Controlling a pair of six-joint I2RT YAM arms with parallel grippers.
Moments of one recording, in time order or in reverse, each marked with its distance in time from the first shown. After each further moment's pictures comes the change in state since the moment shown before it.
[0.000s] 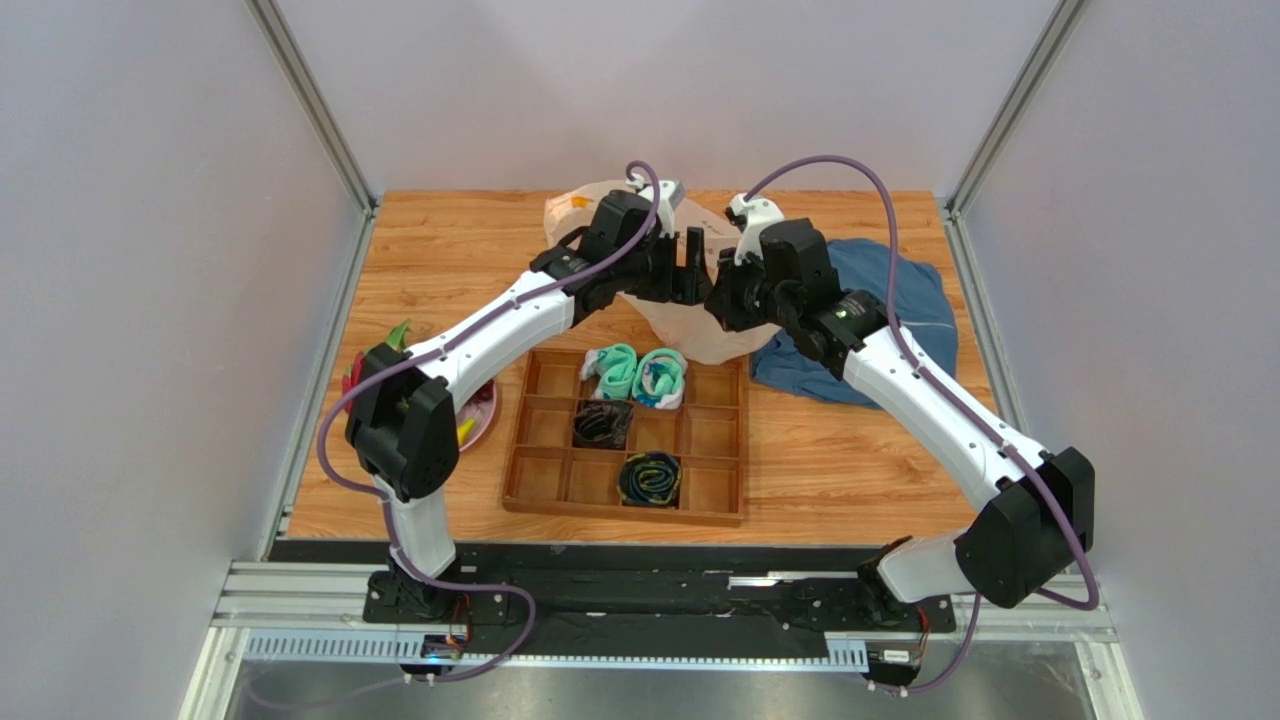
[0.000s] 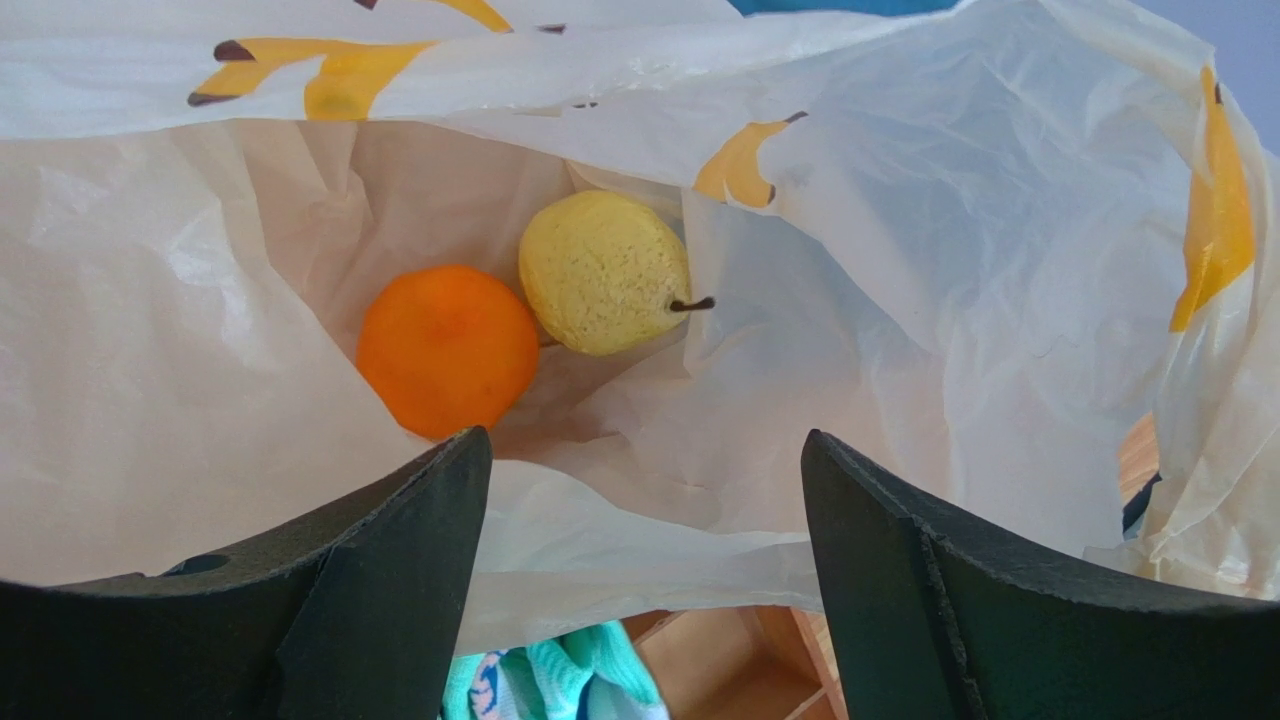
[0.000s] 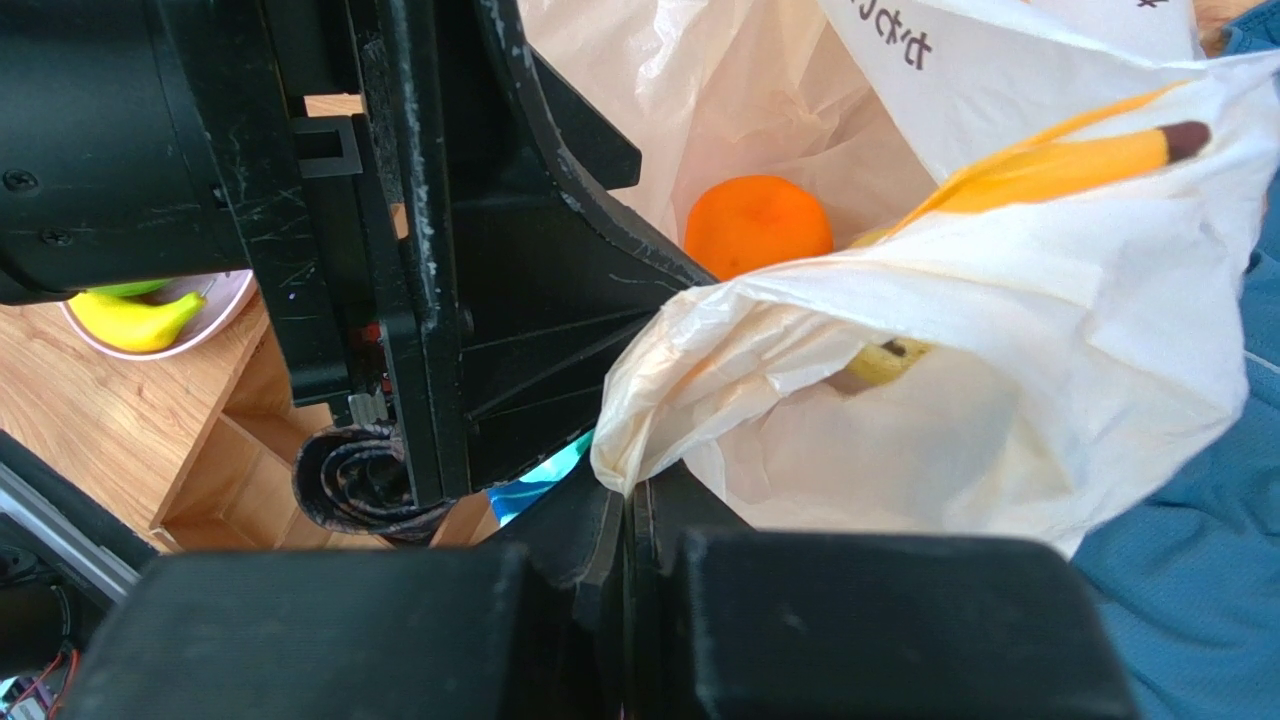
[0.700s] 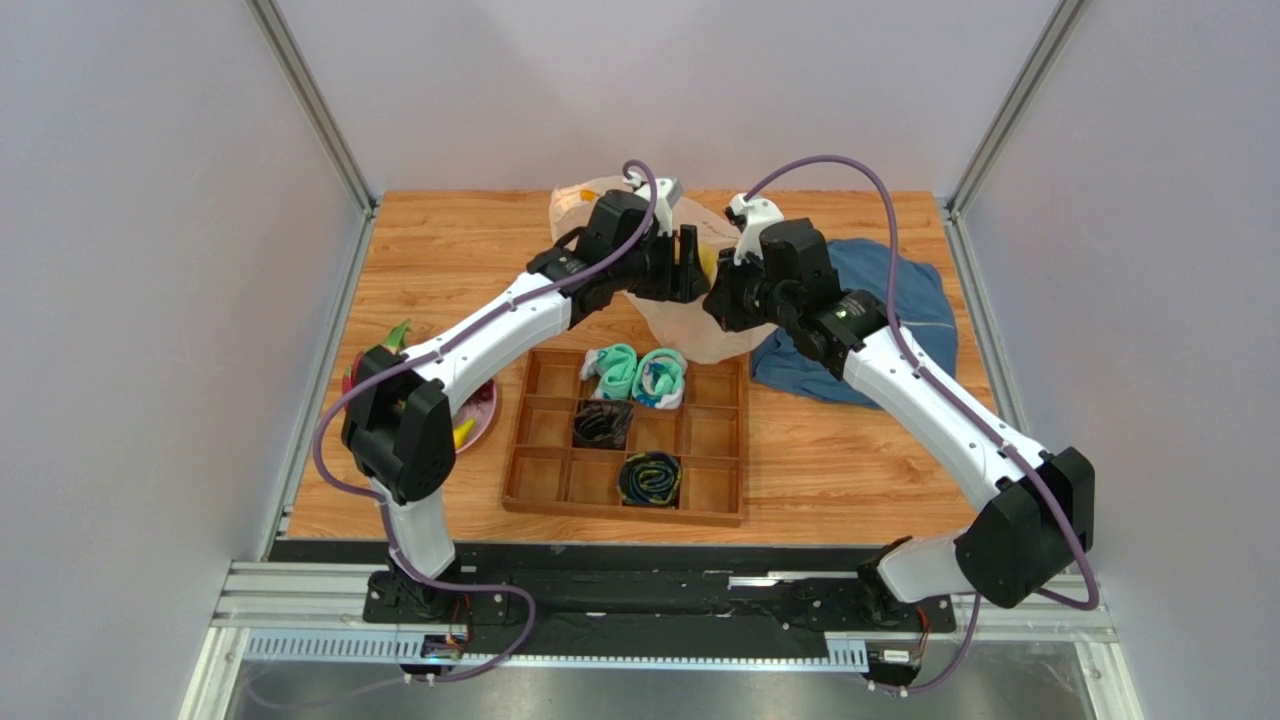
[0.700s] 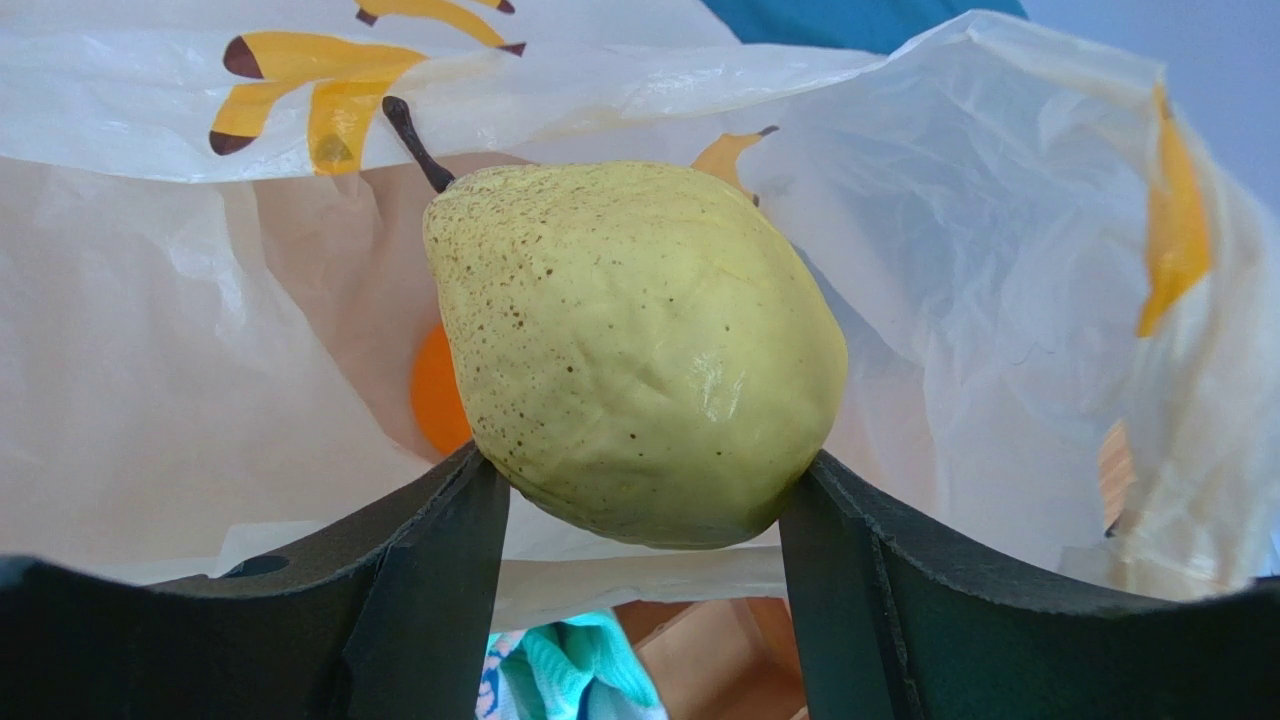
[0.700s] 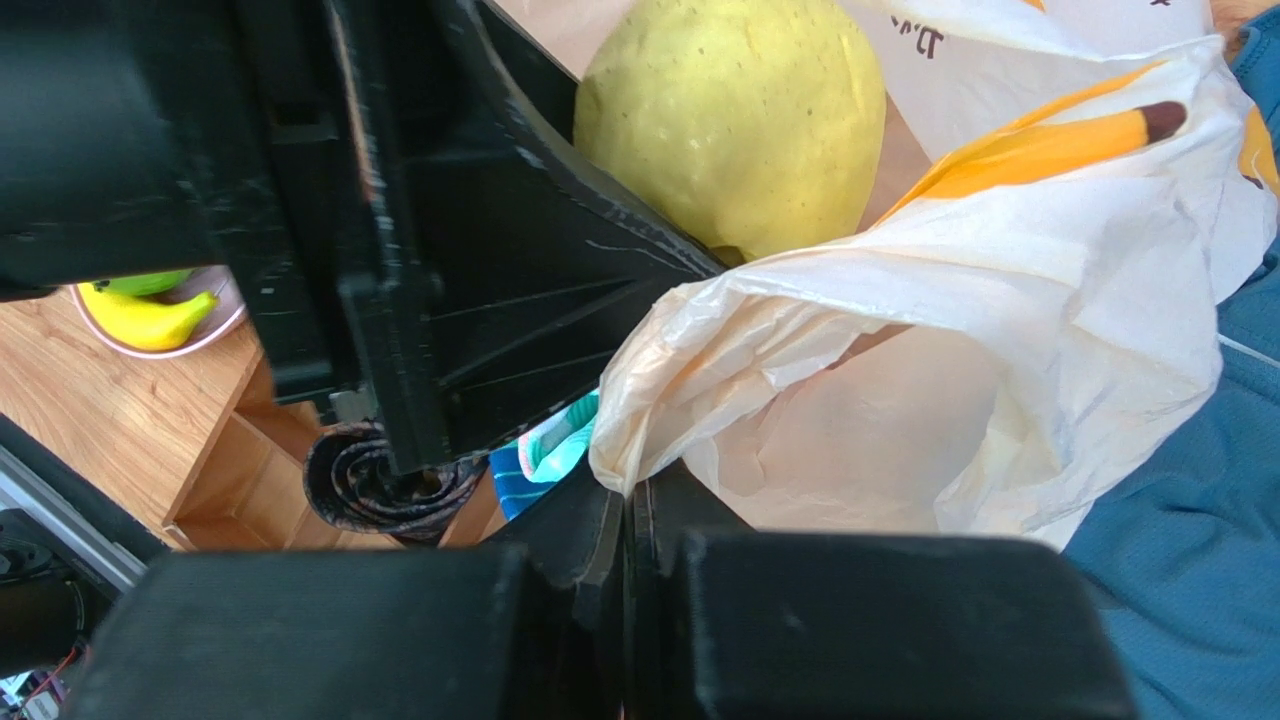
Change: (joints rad) left arm 0.000 -0.023 -0.016 0.026 -0.007 0.000; right arm 0.000 0.000 0.000 0.004 -0.011 0.007
